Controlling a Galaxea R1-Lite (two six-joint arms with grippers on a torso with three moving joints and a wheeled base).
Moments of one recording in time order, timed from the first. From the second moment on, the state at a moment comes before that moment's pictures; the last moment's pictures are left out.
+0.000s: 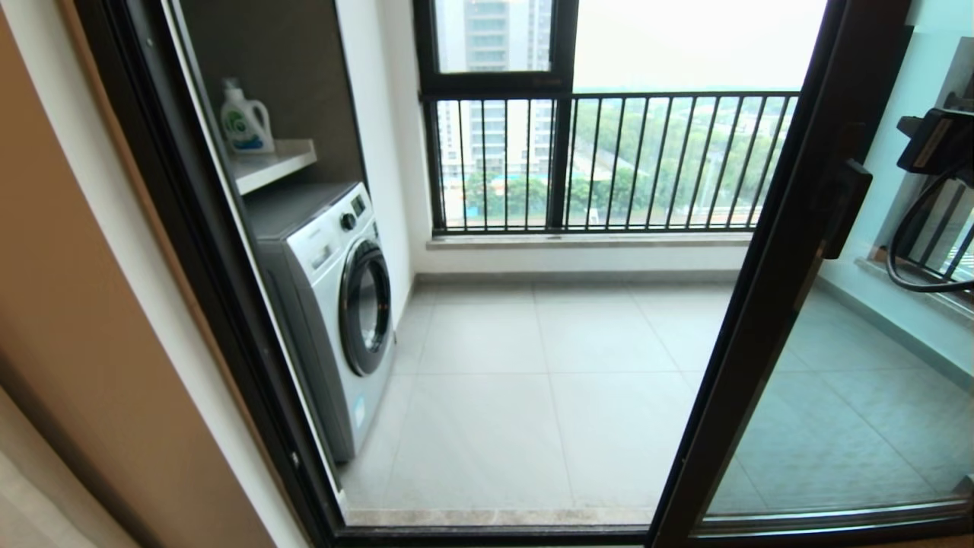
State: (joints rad) left arm 0.00 0.00 0.00 0.01 -0.03 0.04; right arm -0.17 1.53 -1.15 -0.54 0.06 0.04
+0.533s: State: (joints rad) left arm 0.00 0.00 0.00 0.01 -0.03 0.04; right arm -0.16 1.69 -1.16 -0.54 0.06 0.04
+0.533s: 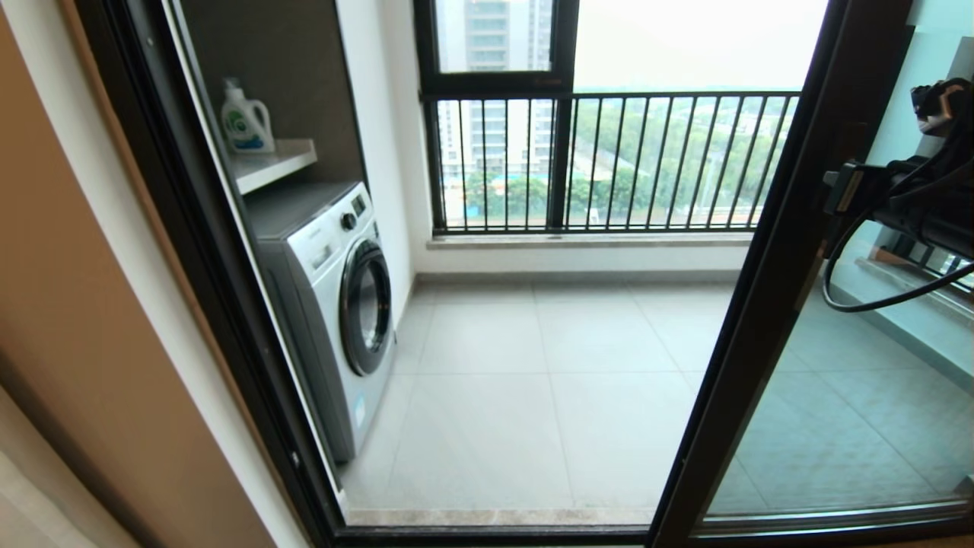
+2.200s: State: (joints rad) left arm 0.00 0.00 0.00 0.01 -0.03 0.04; right arm -0.39 1.80 -1.18 -0.63 0.08 0.03
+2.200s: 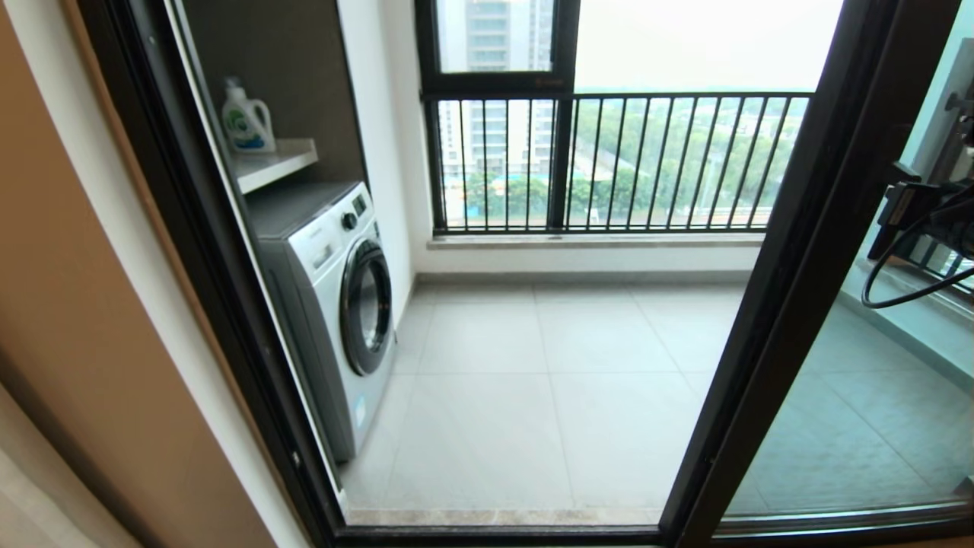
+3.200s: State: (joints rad) left arm 0.00 0.00 0.00 0.01 -0.03 0.04; right arm -0.41 1.81 -1.18 -0.63 0.09 0.03
